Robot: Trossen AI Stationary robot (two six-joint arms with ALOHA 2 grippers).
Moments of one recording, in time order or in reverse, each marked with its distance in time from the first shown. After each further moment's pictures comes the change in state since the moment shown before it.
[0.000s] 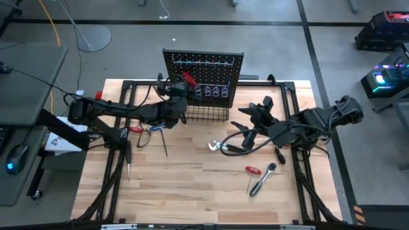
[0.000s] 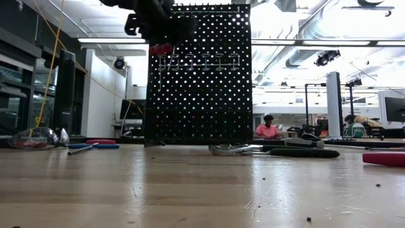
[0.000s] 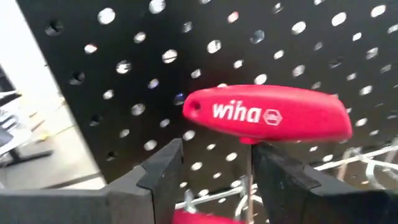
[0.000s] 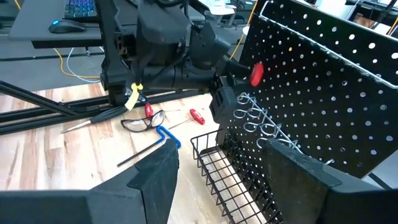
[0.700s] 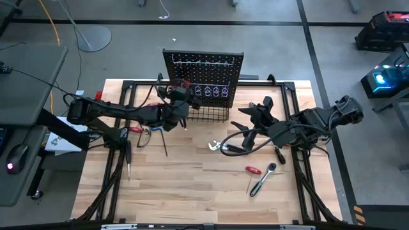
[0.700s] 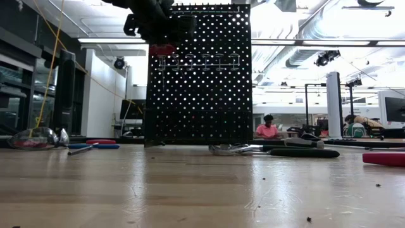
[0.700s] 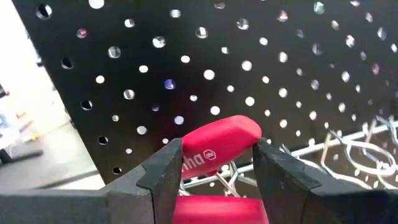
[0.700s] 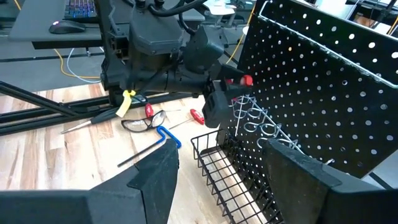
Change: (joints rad) left arm -0.031 -0.003 0.001 -0.100 0.022 -0.068; right arm 0.000 0.000 0.000 0.000 0.000 0.003
